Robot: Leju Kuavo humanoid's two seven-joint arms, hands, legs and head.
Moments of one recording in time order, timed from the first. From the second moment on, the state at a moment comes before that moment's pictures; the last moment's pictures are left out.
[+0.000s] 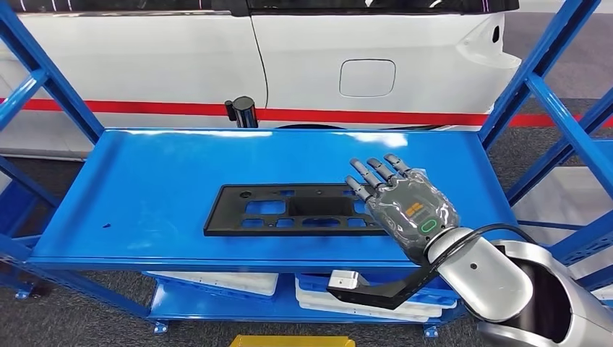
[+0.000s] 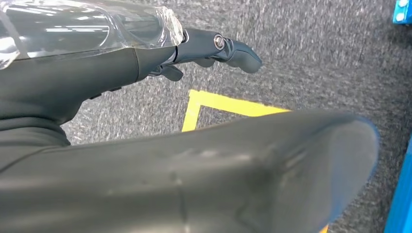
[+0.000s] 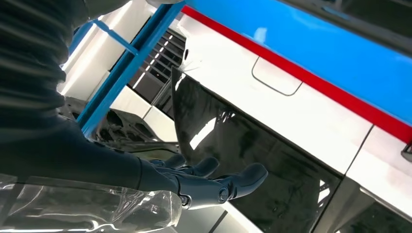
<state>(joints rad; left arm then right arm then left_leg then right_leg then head) -0.09 -0.08 -0.87 -0.26 1.13 0.31 -0.37 -0.62 -0.60 0.68 -2.35 0.78 1.08 0.69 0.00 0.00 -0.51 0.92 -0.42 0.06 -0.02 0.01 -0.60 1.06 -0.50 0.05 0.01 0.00</state>
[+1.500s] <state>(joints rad) -0.10 -0.09 -0.87 -0.25 1.12 0.32 -0.38 -0.64 -0.60 0.72 -2.31 0.74 0.94 0.69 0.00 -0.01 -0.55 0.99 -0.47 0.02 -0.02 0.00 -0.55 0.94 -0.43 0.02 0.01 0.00</state>
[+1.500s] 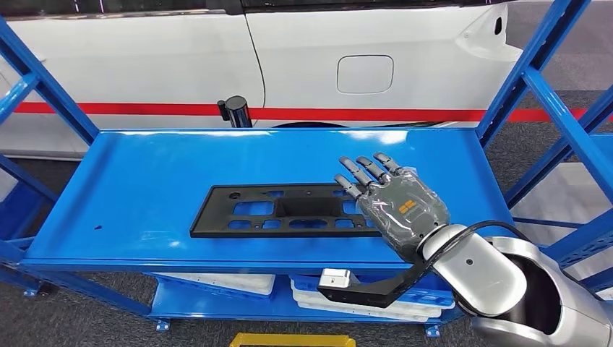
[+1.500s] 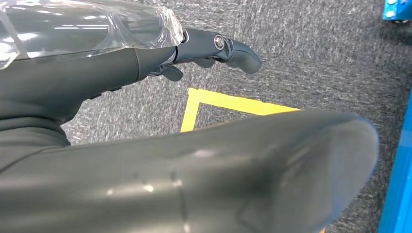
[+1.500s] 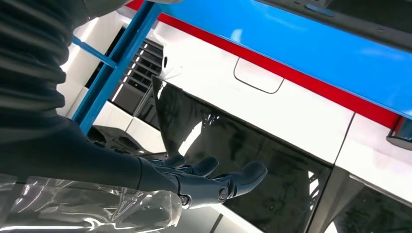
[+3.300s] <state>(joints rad) -0.10 -0.09 -0.88 -0.25 1.12 0.33 -0.39 -0.65 -0.60 0.76 -2.24 0.74 0.90 0.69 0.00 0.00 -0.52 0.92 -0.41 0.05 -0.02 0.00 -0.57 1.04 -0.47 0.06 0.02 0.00</state>
